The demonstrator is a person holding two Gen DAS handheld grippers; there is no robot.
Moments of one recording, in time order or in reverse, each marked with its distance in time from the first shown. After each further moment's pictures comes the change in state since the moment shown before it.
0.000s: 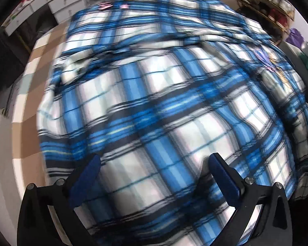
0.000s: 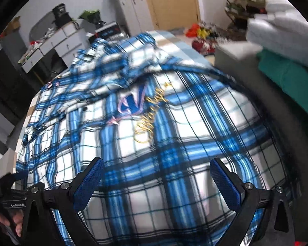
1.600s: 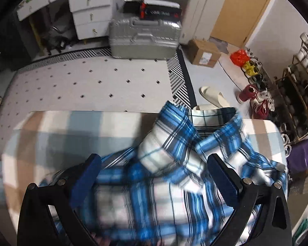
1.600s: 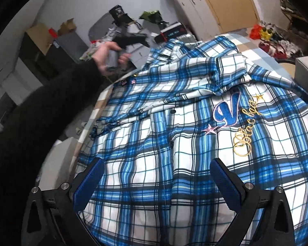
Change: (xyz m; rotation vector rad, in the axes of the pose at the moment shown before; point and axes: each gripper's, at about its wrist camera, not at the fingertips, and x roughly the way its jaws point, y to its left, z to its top) left arm 0.080 0.117 0.386 -0.325 -0.086 0.002; right arm -0.008 0.053 0.002 -0.165 -0.045 0.499
